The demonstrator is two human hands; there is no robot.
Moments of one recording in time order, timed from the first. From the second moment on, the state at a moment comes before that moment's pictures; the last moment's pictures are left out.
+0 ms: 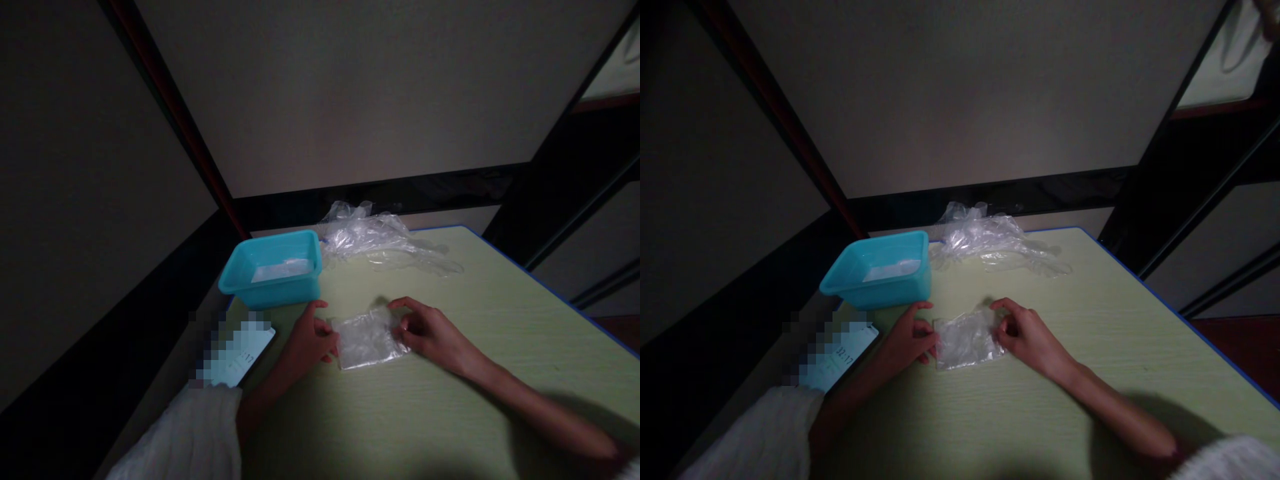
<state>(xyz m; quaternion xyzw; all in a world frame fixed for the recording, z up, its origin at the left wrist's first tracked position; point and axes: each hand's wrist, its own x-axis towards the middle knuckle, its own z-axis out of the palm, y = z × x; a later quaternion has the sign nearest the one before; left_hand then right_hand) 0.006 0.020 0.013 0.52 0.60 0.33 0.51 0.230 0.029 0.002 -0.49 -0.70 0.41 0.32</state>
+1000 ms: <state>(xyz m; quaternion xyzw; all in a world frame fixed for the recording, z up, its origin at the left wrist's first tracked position) 0.009 -0.004 -0.006 0.89 0.42 0.13 0.11 0.224 0.012 0.010 -0.38 -0.89 0.06 0.26</state>
